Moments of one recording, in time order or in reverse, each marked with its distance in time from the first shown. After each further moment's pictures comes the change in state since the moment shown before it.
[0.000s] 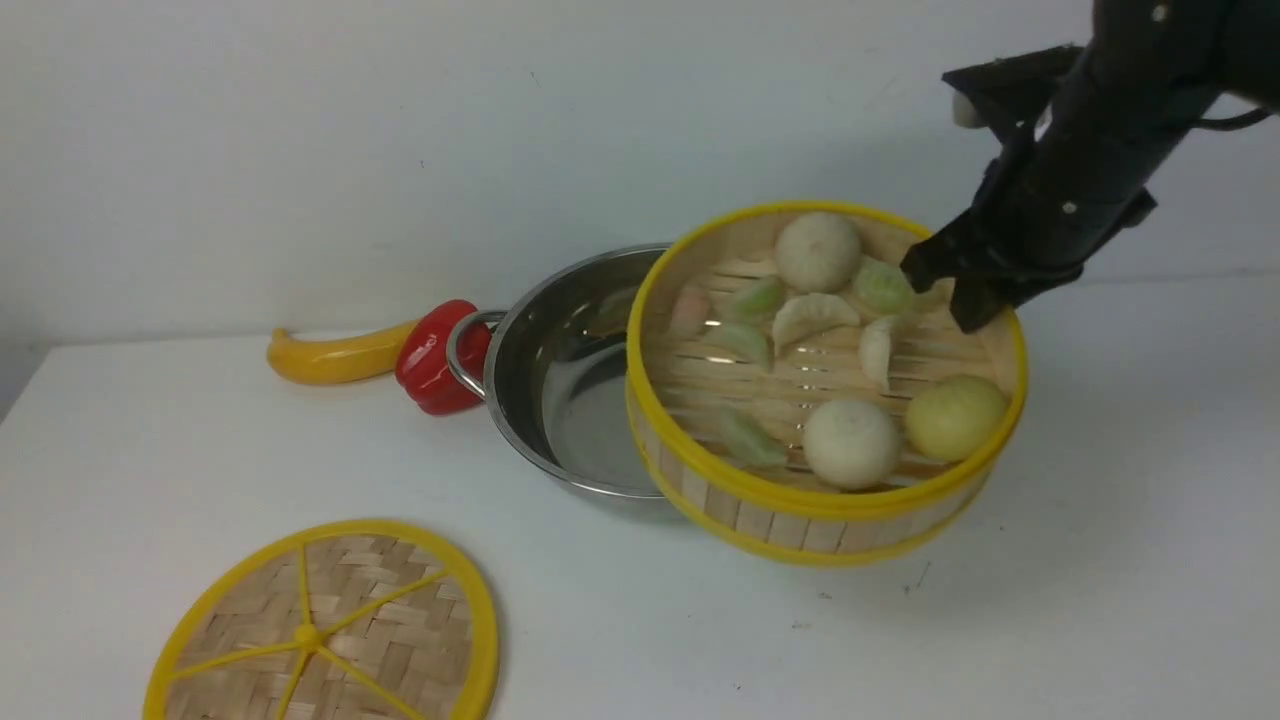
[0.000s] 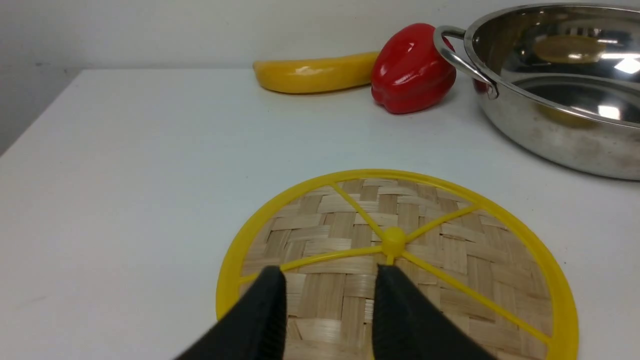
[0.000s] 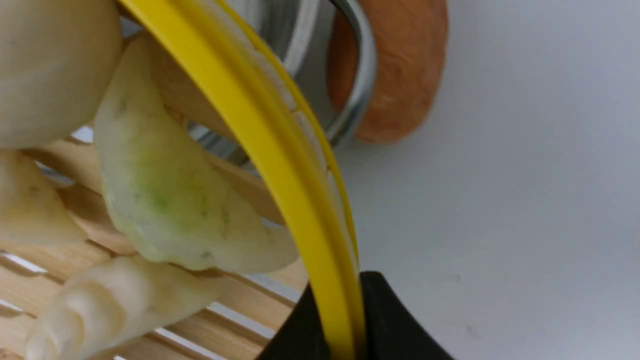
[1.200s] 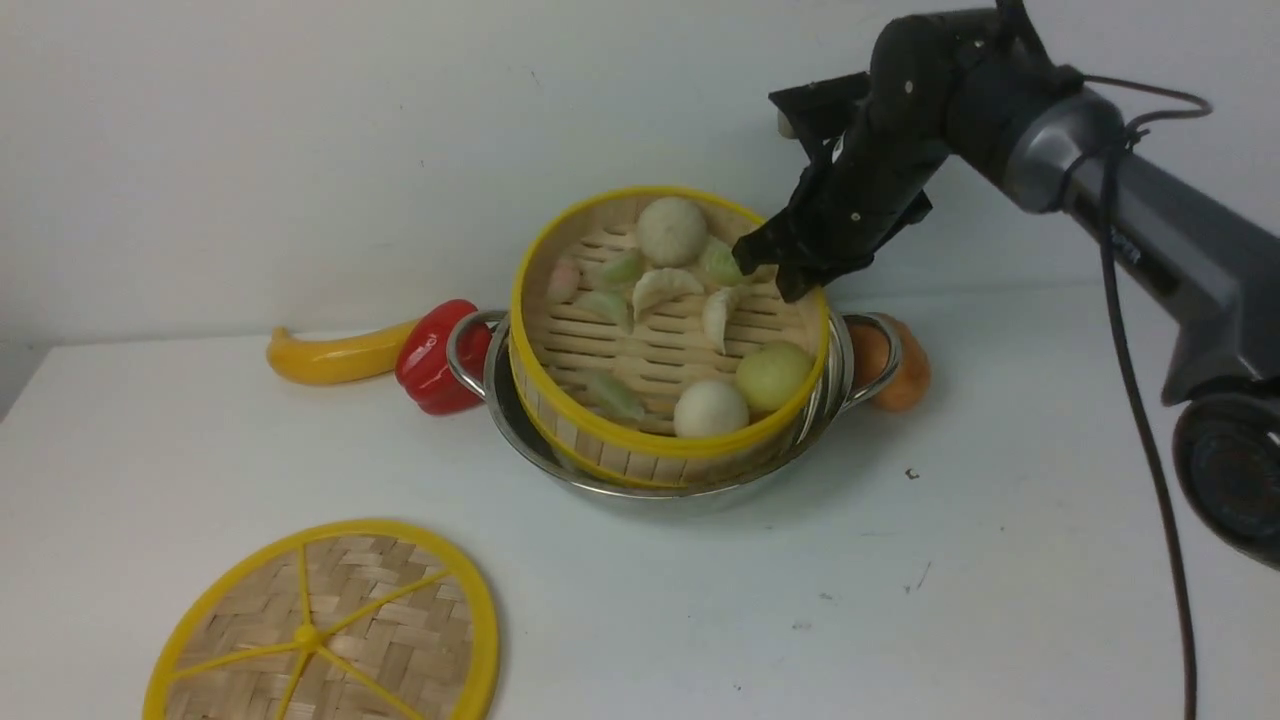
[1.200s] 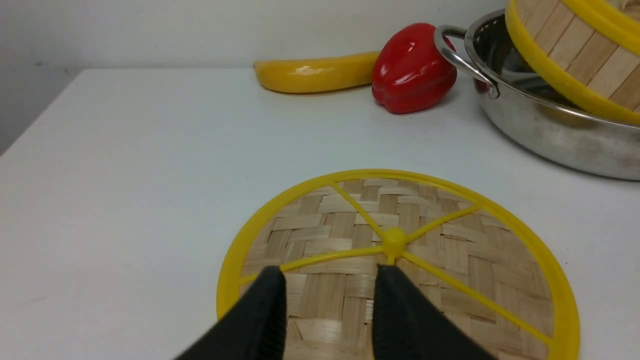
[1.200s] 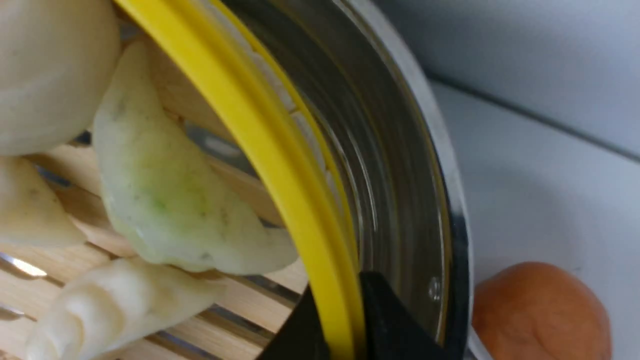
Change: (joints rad) right arm 0.061 0.519 -0.645 0.073 0.014 -0.001; left arm 0.000 0.000 0.000 0.000 0.000 0.000
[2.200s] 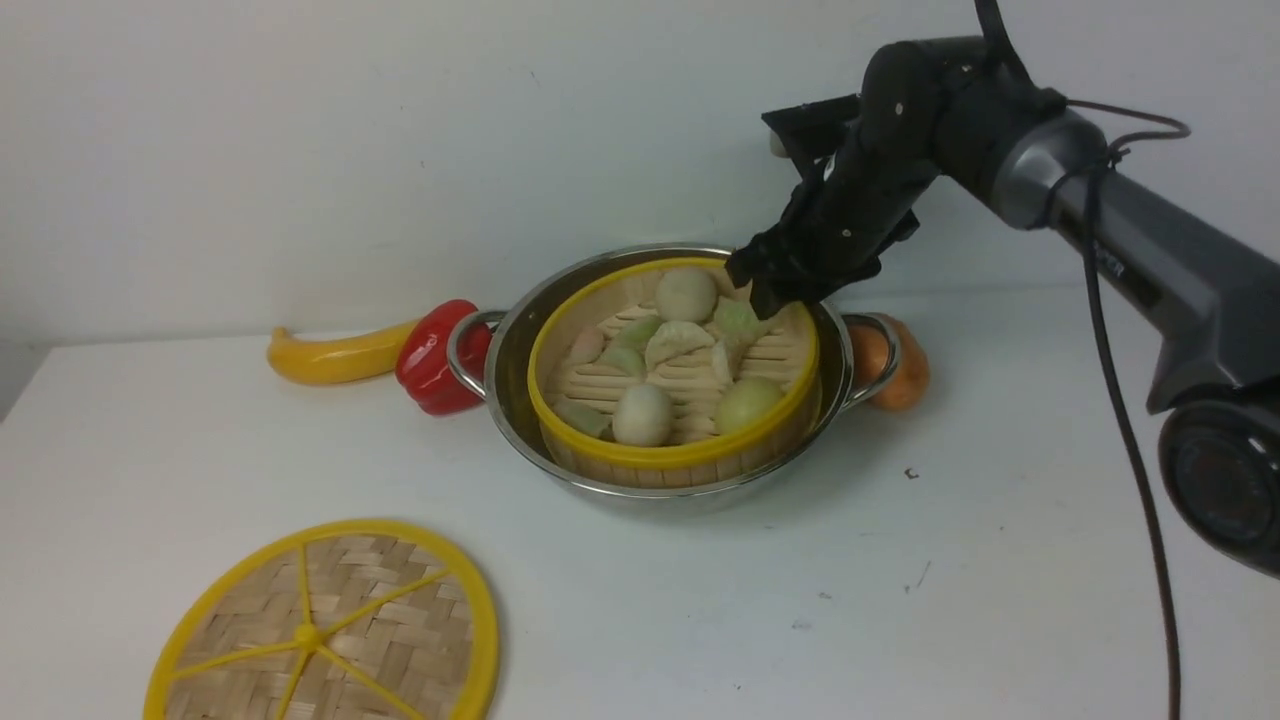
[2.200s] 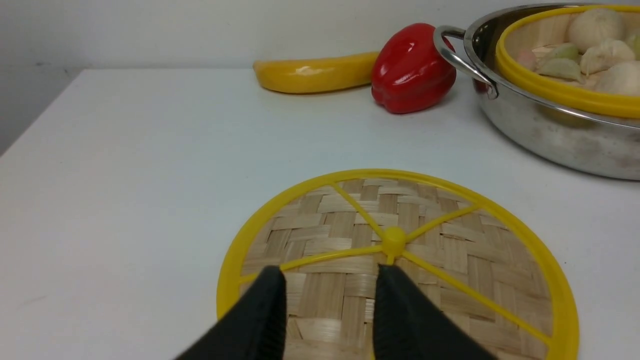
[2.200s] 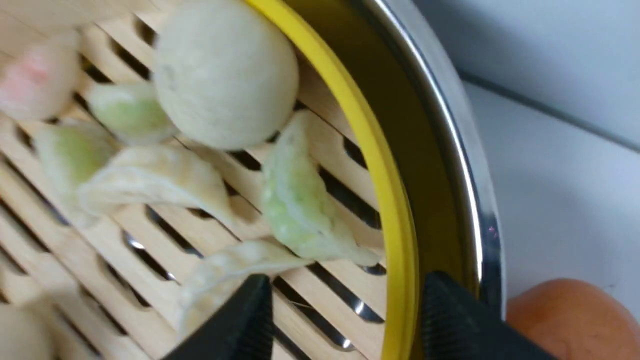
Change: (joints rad) right arm 0.000 0.009 -0.015 0.031 -0.019 -0.016; left arm 0.000 0.000 0.000 0.000 0.000 0.000
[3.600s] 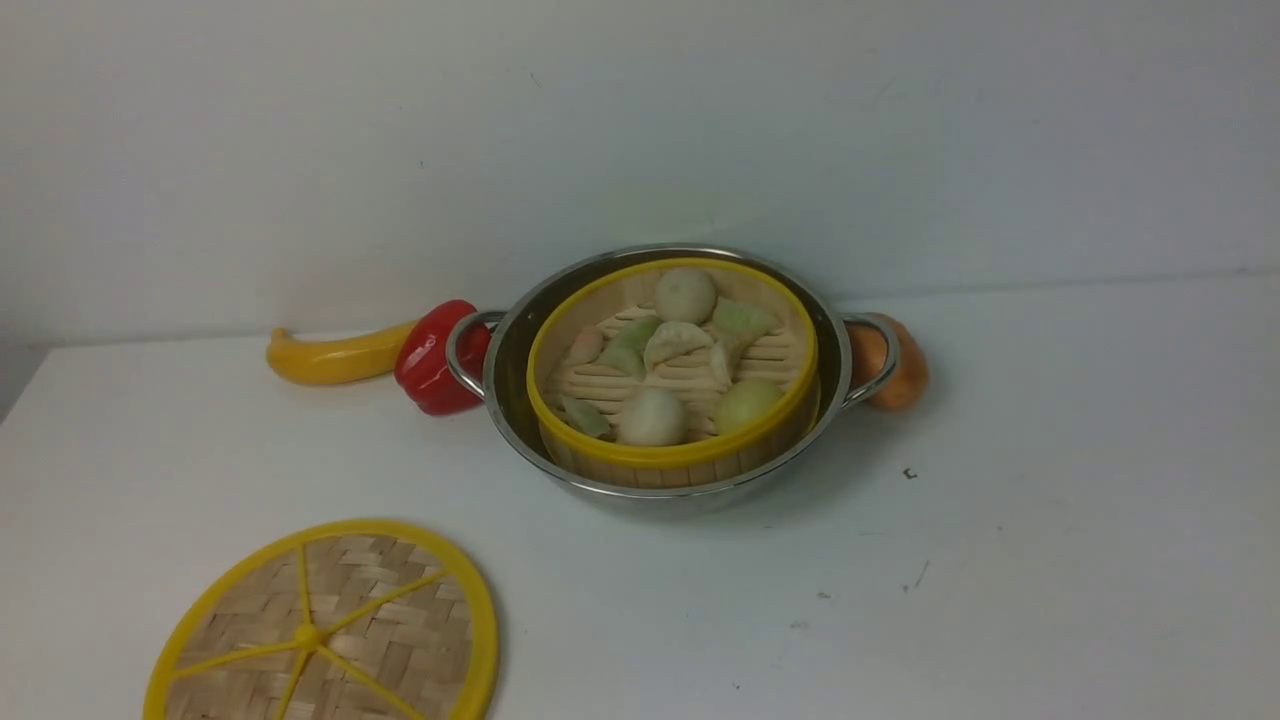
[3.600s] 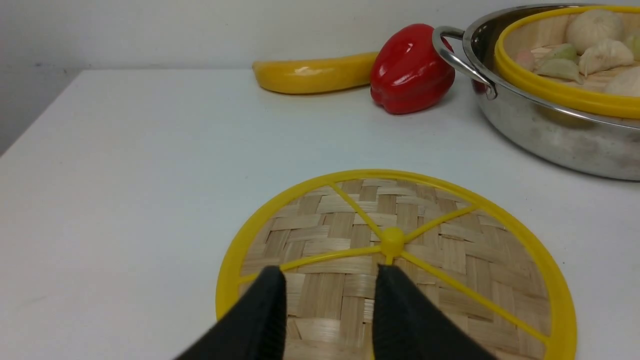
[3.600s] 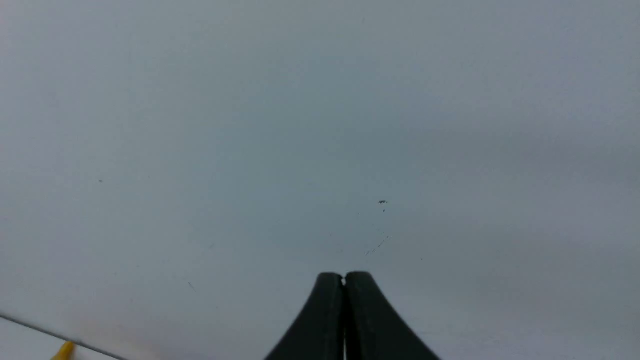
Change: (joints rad) right arm 0.000 -0.520 -0.262 -0.171 -0.001 0.146; left arm 0.000 0.000 0.000 0.000 0.000 0.000
